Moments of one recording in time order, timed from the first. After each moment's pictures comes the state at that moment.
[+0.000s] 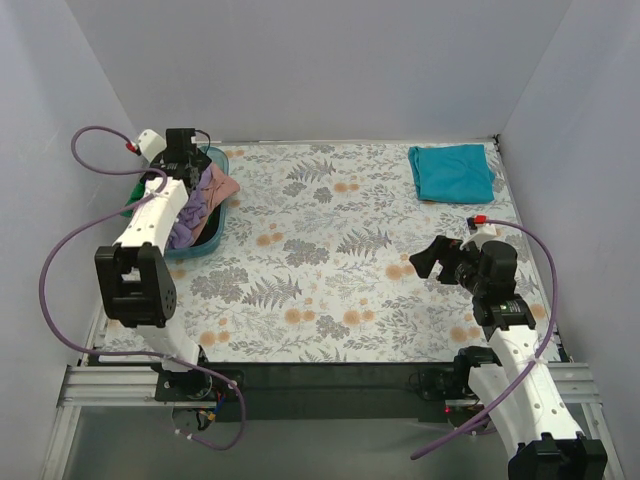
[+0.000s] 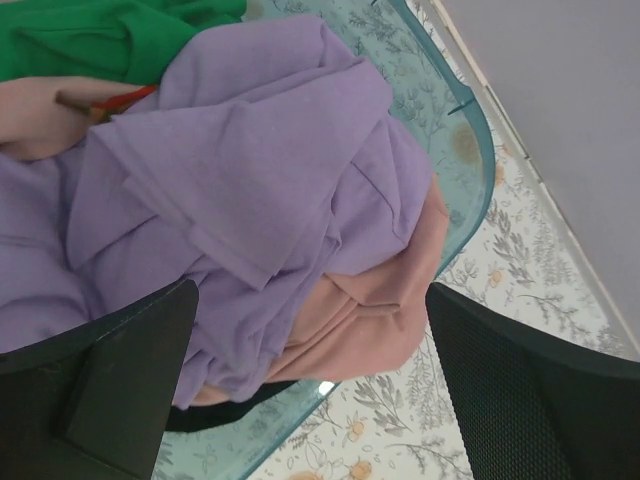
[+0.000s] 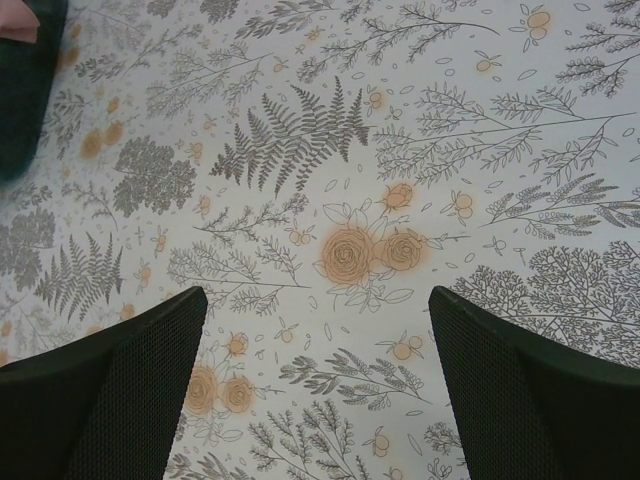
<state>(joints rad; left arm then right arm) -0.01 1.68 1.45 -0.49 -0.53 -0.84 0.07 0.64 0.44 -0.24 -0.35 0.37</state>
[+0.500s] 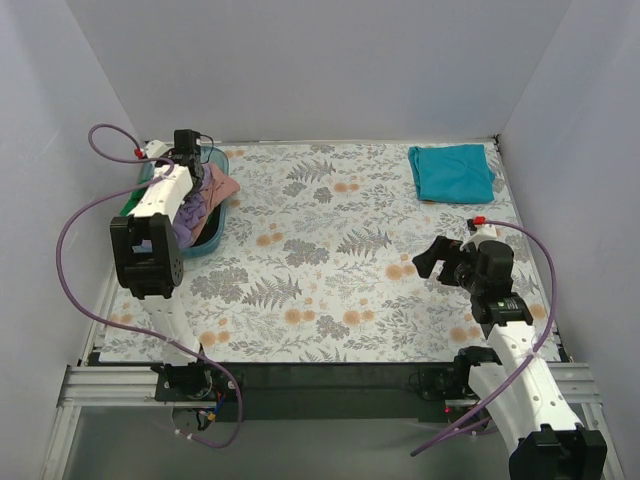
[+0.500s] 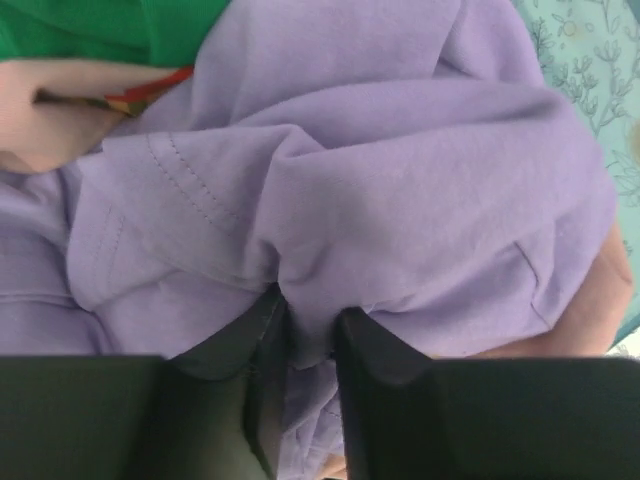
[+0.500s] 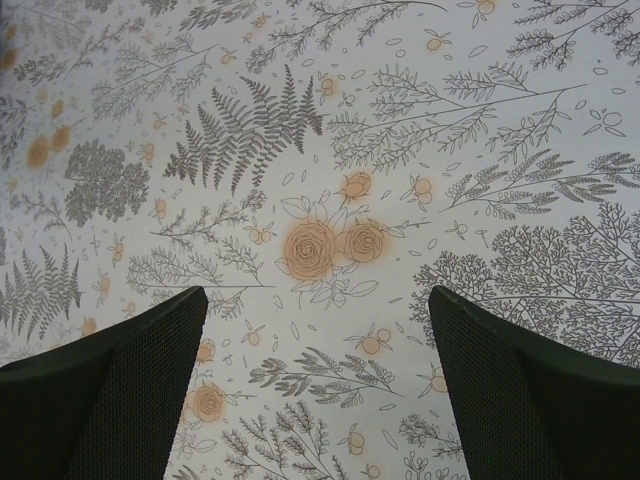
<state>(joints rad) 0.02 1.96 1.62 -0.64 -0.59 -0.84 0.07 0.68 0.43 -0.24 -0.27 0.36</state>
